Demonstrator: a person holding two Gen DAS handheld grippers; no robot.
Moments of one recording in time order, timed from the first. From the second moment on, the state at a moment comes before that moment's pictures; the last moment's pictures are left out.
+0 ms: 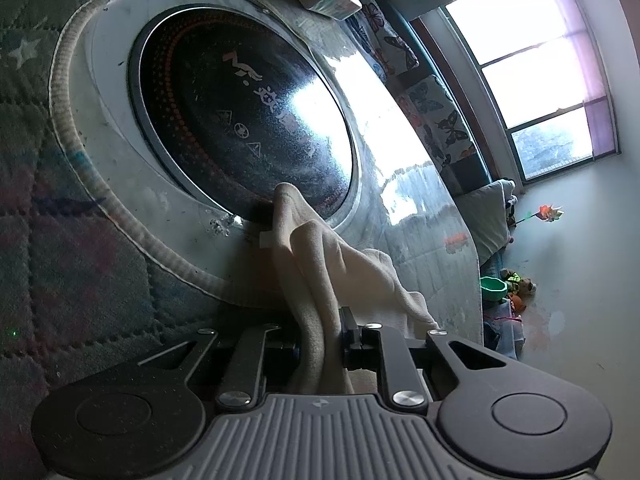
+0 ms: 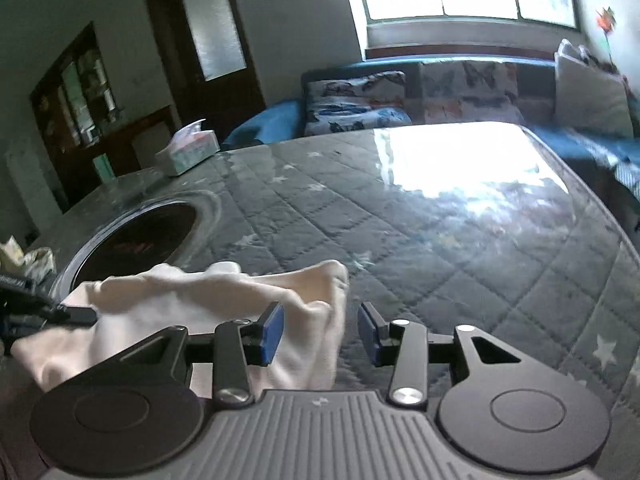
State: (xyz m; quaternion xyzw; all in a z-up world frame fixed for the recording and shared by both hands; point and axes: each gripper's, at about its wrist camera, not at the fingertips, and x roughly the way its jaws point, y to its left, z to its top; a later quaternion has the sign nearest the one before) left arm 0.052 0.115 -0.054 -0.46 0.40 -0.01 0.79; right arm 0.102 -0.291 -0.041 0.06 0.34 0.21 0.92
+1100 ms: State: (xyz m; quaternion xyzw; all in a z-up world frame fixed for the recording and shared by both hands) left arm 0.056 0.083 -0.038 -0.40 0.40 0.02 0.82; right arm 0.105 -0.308 -0.053 0.14 0.34 0.25 0.90
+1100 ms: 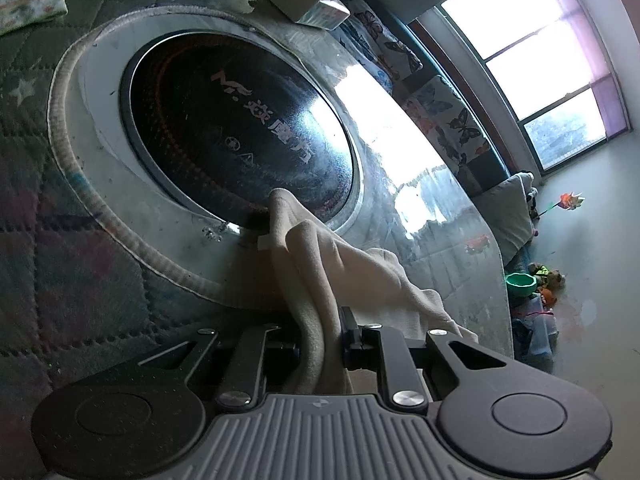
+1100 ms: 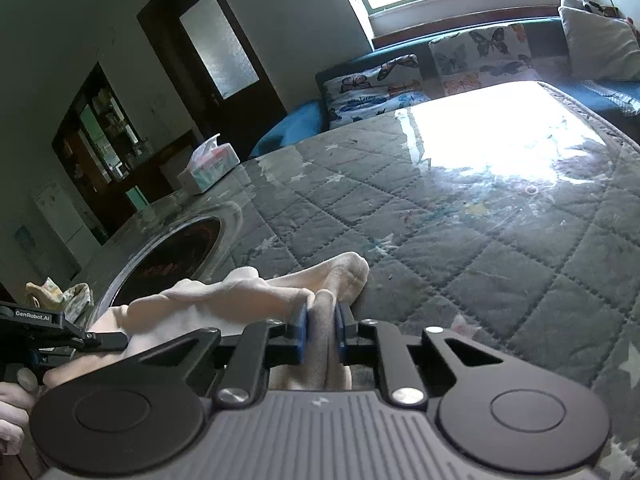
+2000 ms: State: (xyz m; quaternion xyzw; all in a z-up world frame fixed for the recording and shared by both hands) left arm 0.088 0.004 -0.015 -0.34 0.42 -0.09 0.84; right arm 0.045 -0.402 -0.006 0.14 0.26 0.14 0.94
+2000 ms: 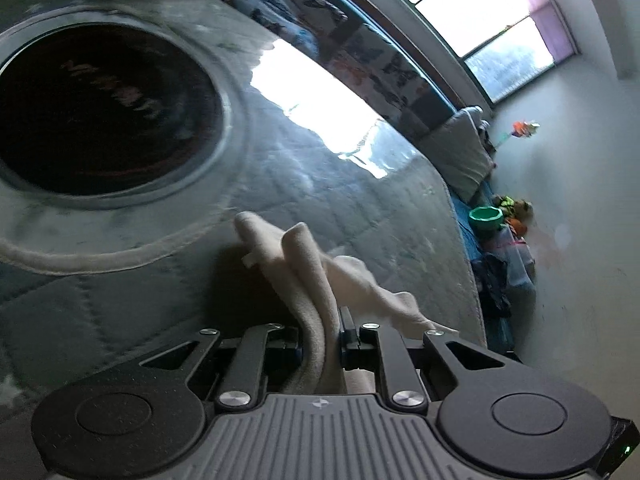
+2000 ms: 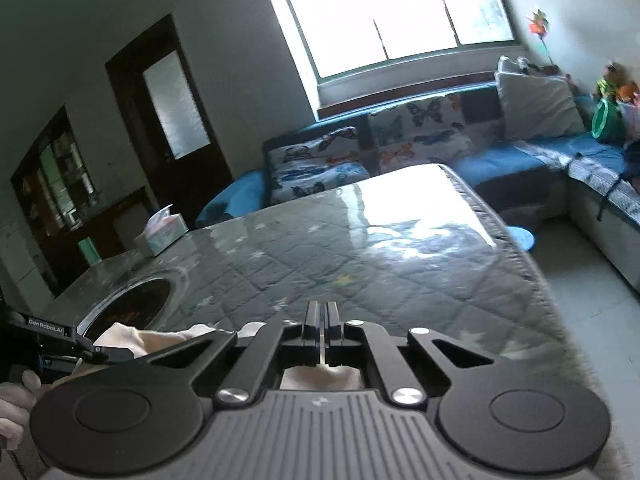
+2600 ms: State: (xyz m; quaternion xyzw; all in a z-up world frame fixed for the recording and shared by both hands) left arm 0.089 0.012 -0.033 -0.34 0.44 -0.08 0.83; right arm 0.067 -0.389 -0.053 0.16 0.33 0.15 0.92
